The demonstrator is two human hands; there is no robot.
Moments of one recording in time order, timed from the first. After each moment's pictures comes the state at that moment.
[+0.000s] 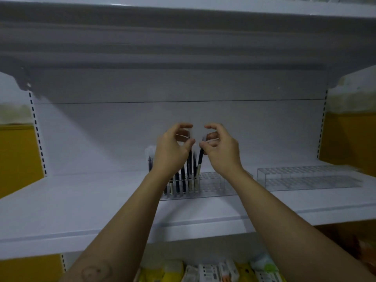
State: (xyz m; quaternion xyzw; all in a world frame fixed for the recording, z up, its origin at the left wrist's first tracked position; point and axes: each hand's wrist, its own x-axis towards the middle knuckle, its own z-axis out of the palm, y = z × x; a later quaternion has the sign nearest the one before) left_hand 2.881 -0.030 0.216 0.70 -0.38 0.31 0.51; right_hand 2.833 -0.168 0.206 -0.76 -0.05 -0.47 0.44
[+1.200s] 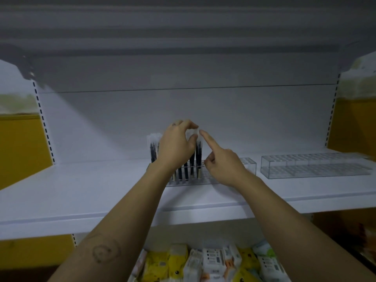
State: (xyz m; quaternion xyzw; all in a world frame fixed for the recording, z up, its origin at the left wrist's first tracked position) left_hand 2.888 -0.037 0.201 0.80 -0.36 0.34 0.35; right_hand 2.819 -0.177 0.162 -0.93 -0.03 -0.28 0.25
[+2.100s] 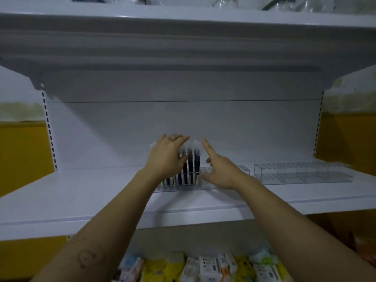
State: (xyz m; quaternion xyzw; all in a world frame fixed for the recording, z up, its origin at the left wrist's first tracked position) left_hand 2.881 0.001 0.201 0.85 -0.37 0.34 0.17; right_hand 2.797 -0.170 0.179 -0.95 -0.01 -0.19 0.23
